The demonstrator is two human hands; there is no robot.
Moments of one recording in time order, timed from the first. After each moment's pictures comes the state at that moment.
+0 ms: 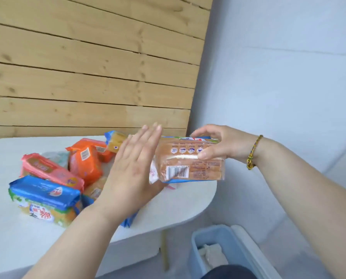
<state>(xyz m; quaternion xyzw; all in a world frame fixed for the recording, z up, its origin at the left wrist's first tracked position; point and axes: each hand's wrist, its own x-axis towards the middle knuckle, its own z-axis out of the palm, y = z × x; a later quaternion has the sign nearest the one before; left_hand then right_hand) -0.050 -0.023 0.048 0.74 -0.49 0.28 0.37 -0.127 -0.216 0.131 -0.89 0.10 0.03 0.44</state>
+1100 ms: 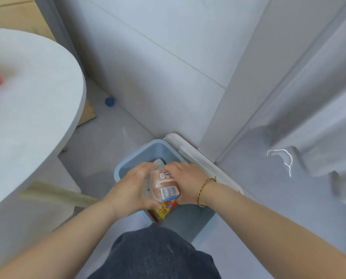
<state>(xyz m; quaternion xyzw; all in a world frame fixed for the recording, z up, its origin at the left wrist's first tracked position) -0.144 -0.245 -0.212 0.73 -0.57 -0.32 0.22 -0.284 -0.354 -0.211 -0.94 0.24 0.13 0.19</state>
